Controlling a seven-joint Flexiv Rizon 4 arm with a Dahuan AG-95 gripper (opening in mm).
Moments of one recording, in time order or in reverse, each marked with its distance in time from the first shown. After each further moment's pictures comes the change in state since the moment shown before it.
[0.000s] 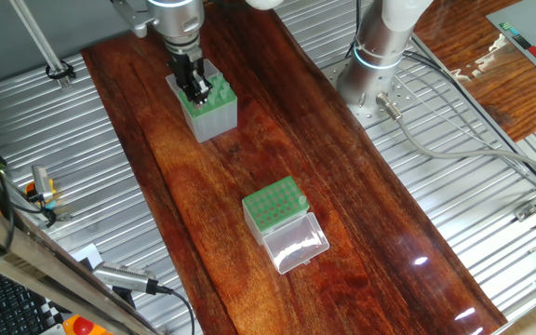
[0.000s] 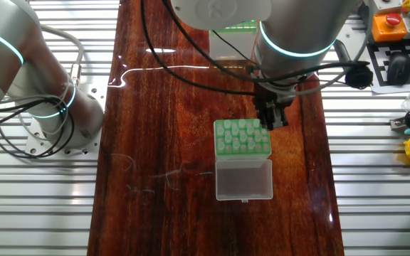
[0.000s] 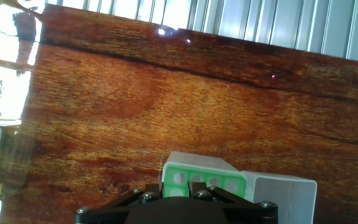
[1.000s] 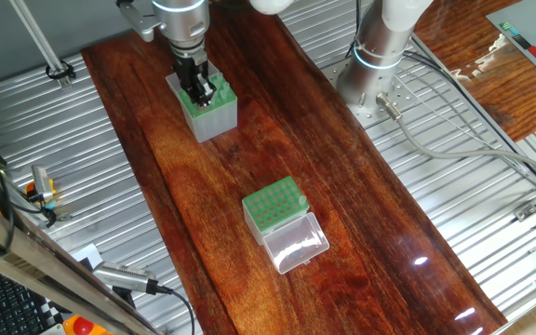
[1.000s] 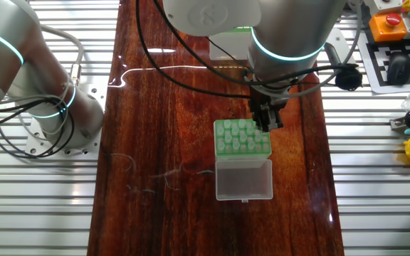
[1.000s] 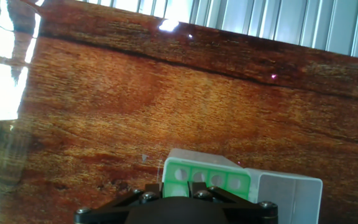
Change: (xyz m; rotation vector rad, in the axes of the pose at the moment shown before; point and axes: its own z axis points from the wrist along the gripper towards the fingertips) arm 0.004 0.001 0.011 0.009 -0.010 -0.011
